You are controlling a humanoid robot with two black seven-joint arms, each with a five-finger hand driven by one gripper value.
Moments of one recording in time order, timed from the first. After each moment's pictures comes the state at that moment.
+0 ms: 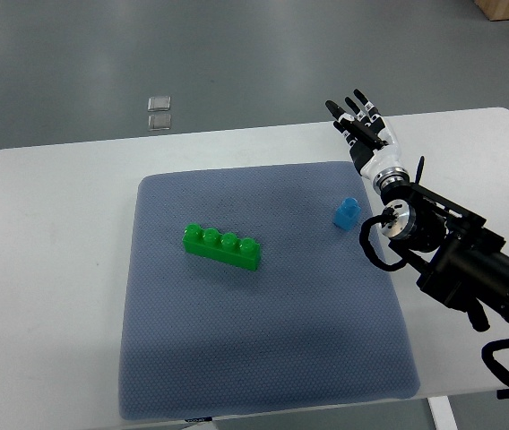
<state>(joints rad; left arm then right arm) 0.01 0.00 -0.10 -0.16 0.08 0.01 0.02 0.80 -0.03 0.65 0.60 0.08 -0.07 0.46</state>
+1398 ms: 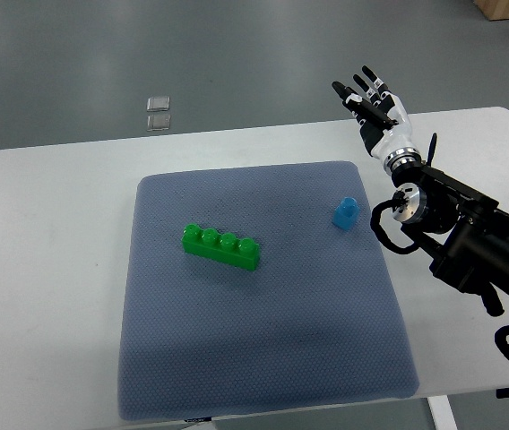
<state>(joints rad) 0.01 0.00 -0.10 -0.16 0.07 0.01 0.02 0.86 -0.09 0.62 0.62 -0.01 -0.08 0.46</state>
